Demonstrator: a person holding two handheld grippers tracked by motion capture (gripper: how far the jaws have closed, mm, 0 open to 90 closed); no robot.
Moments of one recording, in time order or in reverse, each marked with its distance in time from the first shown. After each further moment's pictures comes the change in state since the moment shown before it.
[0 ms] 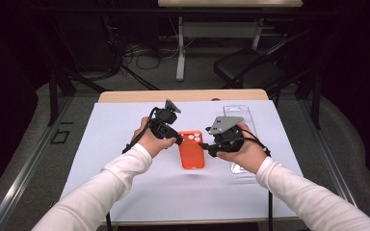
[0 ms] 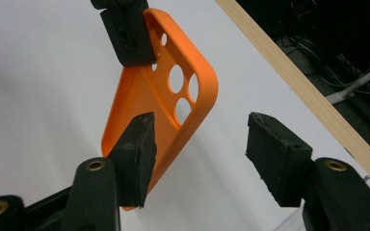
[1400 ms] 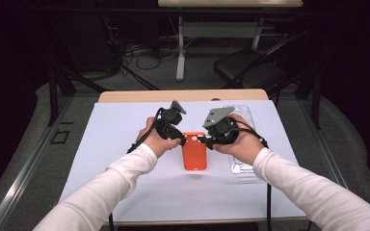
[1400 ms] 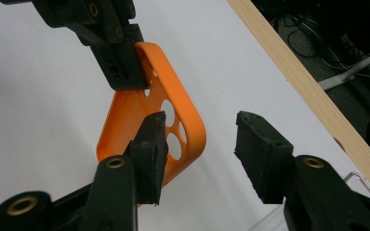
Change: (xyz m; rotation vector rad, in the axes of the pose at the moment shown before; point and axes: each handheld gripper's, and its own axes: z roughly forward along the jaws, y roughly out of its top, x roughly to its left) left arm -0.011 0.006 0.007 0.027 0.020 0.013; right arm -0.006 0.025 0.001 0.103 -0.003 -0.009
